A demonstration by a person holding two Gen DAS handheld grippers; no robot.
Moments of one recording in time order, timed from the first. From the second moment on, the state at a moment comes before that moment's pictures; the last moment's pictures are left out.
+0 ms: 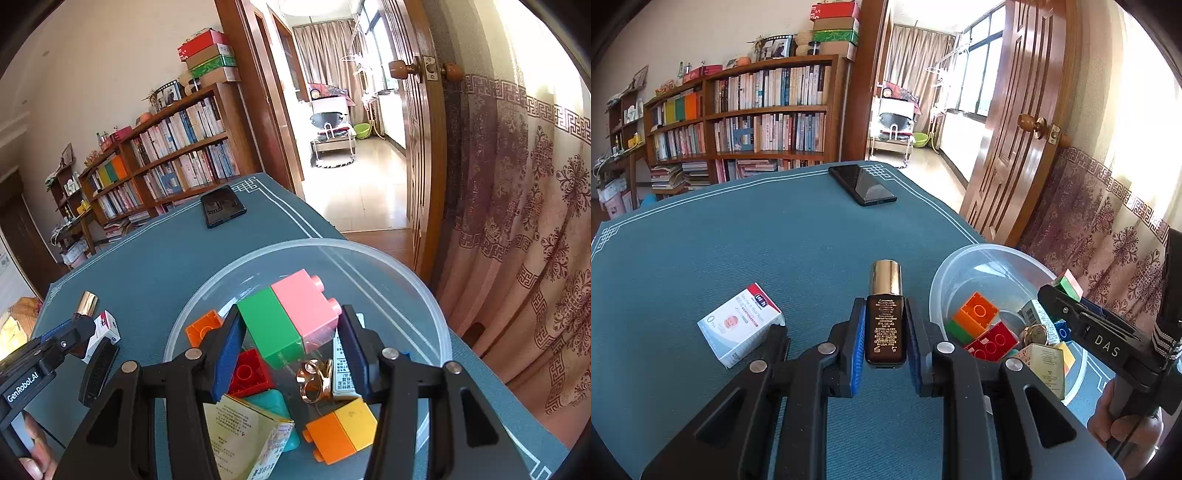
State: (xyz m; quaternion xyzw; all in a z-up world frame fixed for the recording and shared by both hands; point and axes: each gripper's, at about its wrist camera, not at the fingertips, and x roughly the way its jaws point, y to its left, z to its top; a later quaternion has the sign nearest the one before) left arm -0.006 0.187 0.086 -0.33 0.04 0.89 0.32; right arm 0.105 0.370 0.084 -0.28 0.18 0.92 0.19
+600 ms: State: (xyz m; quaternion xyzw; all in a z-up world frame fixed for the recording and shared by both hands) left arm 0.007 0.259 0.082 -0.34 0.07 0.87 0.36; right arm 0.117 0.405 0.078 -0.28 0.19 0.92 0.21
